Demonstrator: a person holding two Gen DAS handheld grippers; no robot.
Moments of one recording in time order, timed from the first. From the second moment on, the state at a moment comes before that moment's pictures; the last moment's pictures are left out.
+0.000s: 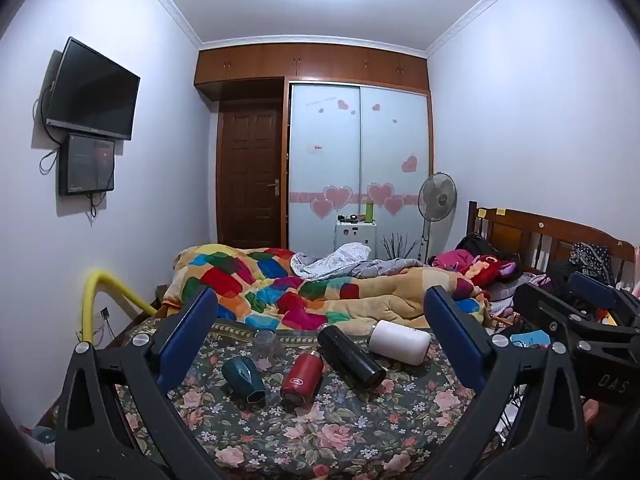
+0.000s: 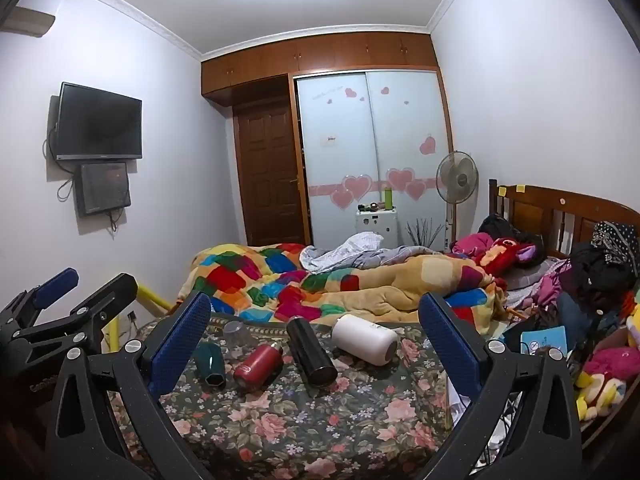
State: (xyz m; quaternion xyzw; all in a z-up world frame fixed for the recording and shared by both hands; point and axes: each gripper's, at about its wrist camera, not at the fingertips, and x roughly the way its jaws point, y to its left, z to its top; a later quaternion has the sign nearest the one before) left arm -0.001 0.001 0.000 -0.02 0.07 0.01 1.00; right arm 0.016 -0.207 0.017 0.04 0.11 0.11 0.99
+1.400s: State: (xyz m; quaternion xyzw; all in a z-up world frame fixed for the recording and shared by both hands) left arm -0.007 -0.002 -0.001 -0.02 0.07 0.01 1.00; right arm 0.016 -0.201 0.016 0.04 0.11 0.11 0.99
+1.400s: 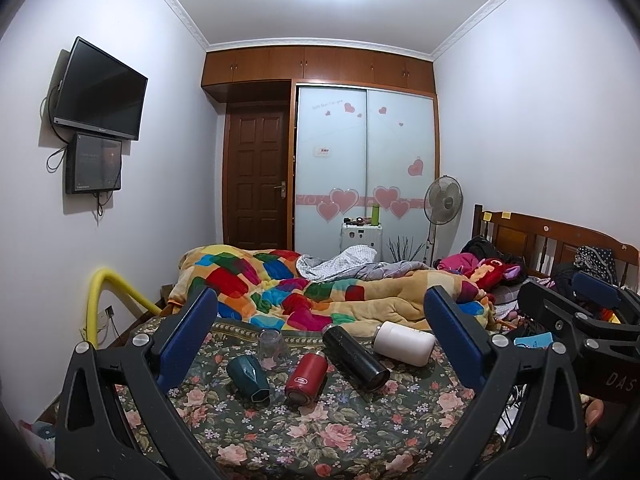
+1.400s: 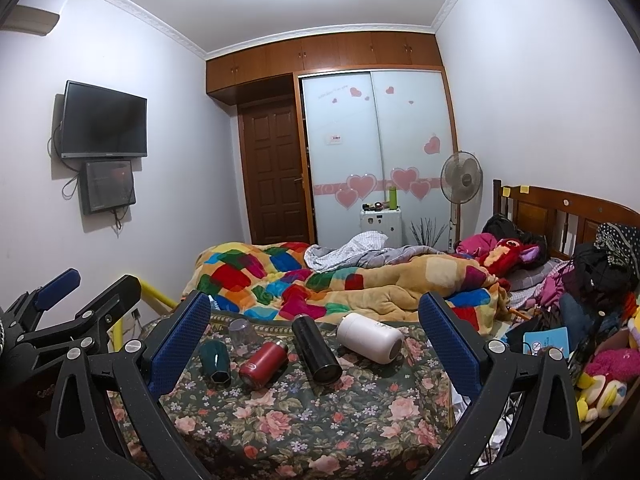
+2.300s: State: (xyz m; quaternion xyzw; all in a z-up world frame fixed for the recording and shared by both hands) left arm -0.006 -0.002 -0.001 -0.02 0.07 0.01 1.00; right arm 0.010 -0.204 0.016 0.04 0.12 0.11 0.99
